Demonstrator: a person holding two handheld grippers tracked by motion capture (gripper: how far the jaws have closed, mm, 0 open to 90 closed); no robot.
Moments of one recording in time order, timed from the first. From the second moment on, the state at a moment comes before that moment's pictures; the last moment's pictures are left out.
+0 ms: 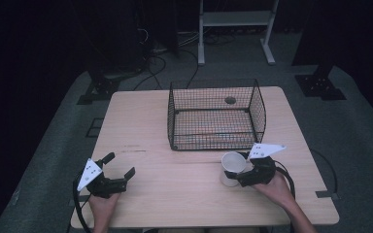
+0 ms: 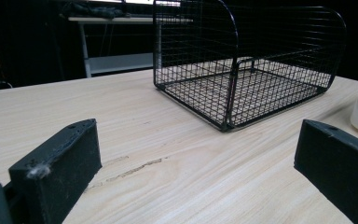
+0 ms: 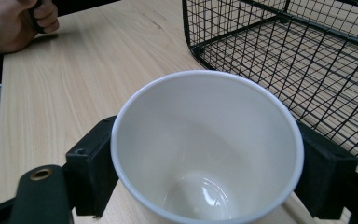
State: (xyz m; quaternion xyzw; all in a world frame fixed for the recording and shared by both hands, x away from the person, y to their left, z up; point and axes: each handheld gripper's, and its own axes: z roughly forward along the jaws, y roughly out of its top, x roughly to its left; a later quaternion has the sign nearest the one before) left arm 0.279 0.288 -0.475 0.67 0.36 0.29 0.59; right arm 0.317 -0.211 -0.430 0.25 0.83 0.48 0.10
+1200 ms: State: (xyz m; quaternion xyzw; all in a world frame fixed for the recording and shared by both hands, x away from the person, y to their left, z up) left arm 0.279 0.288 -0.475 0.67 0.36 0.29 0.59; right arm 0.350 -0.212 -0.365 0.21 0.83 0.51 0.06
